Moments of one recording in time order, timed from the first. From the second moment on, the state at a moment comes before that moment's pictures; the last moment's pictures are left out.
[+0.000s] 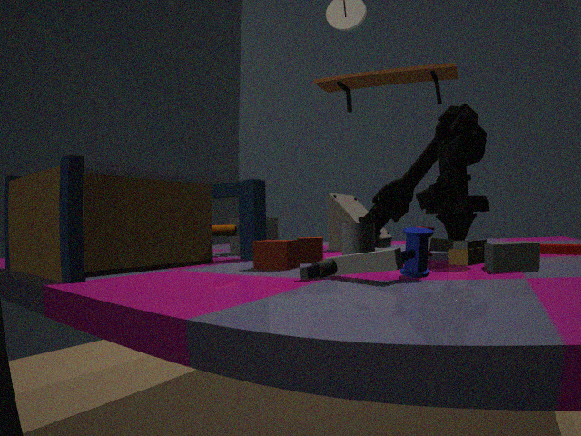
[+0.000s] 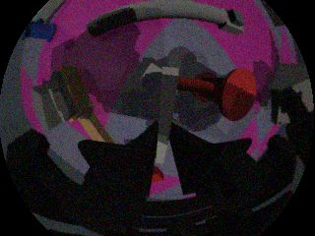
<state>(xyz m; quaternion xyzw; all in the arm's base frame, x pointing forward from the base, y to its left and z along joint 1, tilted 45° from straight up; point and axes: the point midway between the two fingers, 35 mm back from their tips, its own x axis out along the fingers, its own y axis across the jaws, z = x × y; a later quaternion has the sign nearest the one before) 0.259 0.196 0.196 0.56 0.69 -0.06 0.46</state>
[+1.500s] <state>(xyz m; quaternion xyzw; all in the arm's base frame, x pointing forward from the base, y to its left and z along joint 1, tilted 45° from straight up) 0.292 0.035 0.217 0.54 0.66 -0.09 0.51</state>
